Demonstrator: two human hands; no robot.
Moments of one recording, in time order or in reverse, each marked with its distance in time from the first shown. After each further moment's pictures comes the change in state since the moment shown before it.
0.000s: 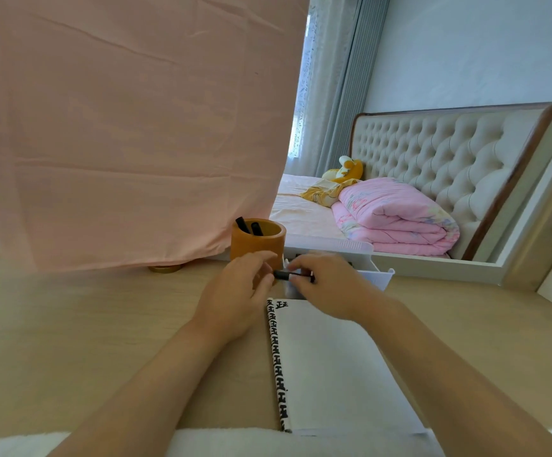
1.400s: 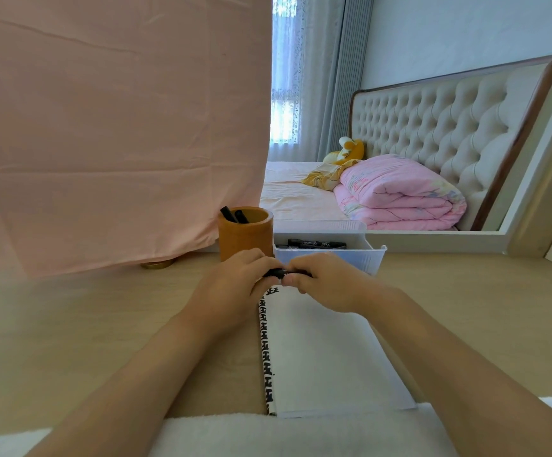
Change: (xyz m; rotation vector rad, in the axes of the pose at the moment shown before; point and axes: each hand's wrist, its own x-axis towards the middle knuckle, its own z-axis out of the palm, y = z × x) left_hand 0.001 0.015 -0.002 0.218 -0.174 0.266; right_hand -0.012 0.026 0.009 0.246 -0.189 0.017
